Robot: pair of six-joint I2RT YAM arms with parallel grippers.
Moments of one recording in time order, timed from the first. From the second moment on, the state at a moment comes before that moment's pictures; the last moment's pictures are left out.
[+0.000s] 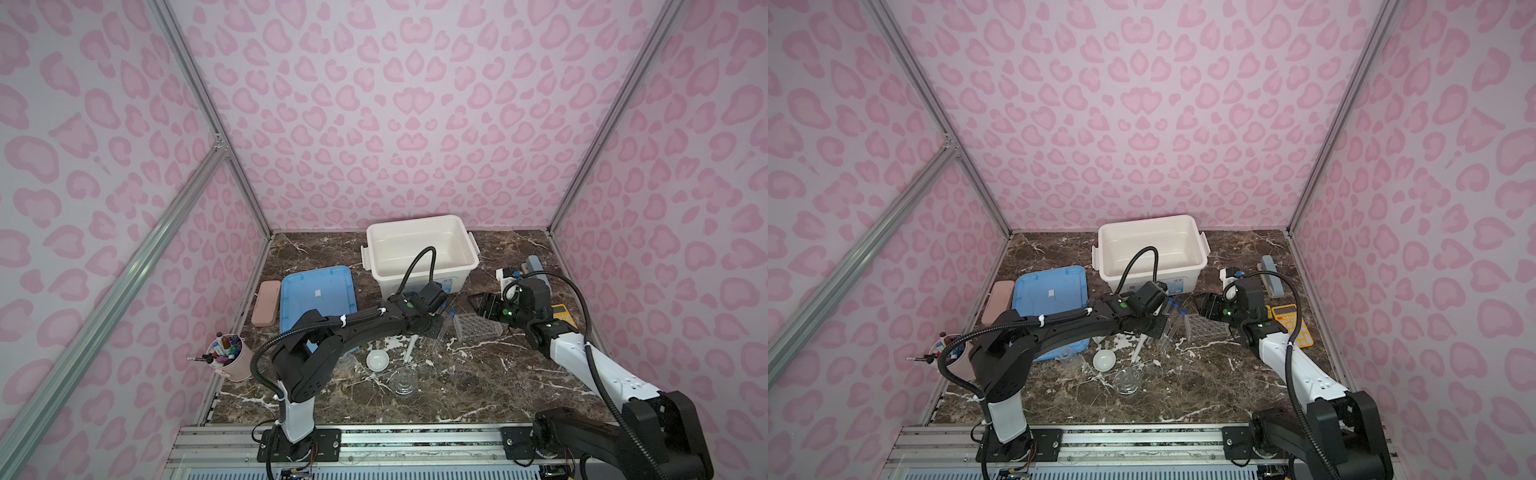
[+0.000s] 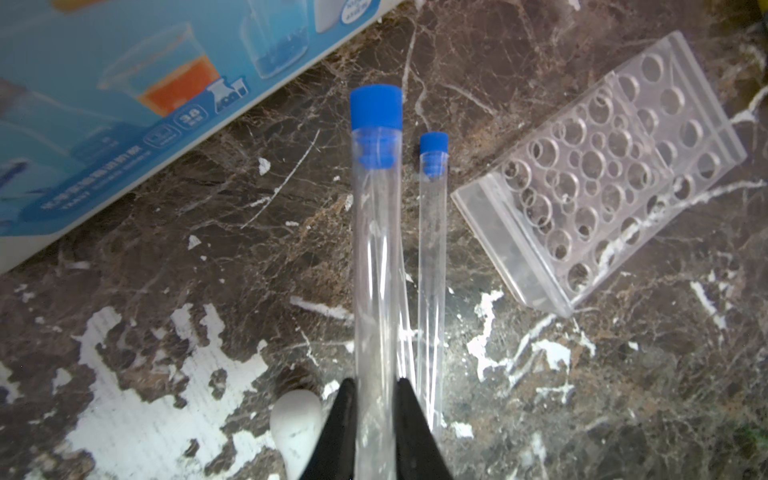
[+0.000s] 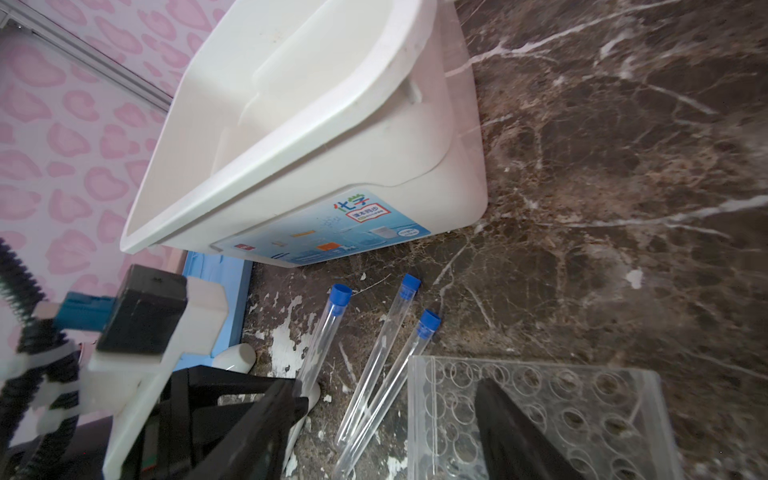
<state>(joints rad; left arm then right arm) -0.91 1.86 1.30 -0.49 -0.08 -0.41 0.18 1.21 0.63 -0.04 -0.42 0.50</state>
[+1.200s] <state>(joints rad) -0.97 1.72 1.12 -0.22 -0.03 -0.14 0.16 1.40 0.67 0.05 -0.79 0.58</state>
